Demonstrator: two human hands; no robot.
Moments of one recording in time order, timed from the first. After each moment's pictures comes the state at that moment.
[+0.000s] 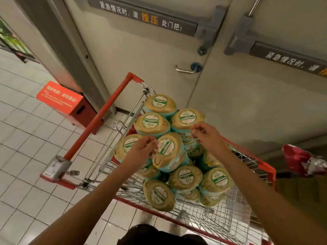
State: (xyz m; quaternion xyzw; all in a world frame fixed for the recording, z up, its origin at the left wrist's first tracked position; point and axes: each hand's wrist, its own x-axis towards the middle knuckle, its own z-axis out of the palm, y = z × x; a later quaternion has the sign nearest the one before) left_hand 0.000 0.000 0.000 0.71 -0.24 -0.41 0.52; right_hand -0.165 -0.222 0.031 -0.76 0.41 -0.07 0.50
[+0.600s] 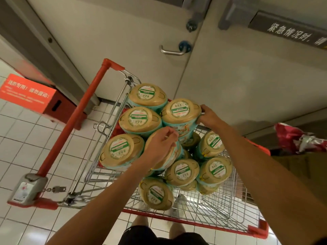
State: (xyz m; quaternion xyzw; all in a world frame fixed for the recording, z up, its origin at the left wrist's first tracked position) left_hand -0.027 -0.095 -0.043 0.64 -0.23 -0.52 0.52; right_hand -0.139 -0.330 -0.051 -0.70 0.52 0.05 0.49
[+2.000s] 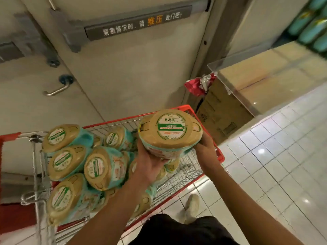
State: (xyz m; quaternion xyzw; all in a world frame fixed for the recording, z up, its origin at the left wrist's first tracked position) left_hand -0.209 -0.093 -0.003 0.42 -0.06 -0.77 0.48; right_hand -0.396 -0.084 0.056 -0.44 0.57 -0.50 0.48
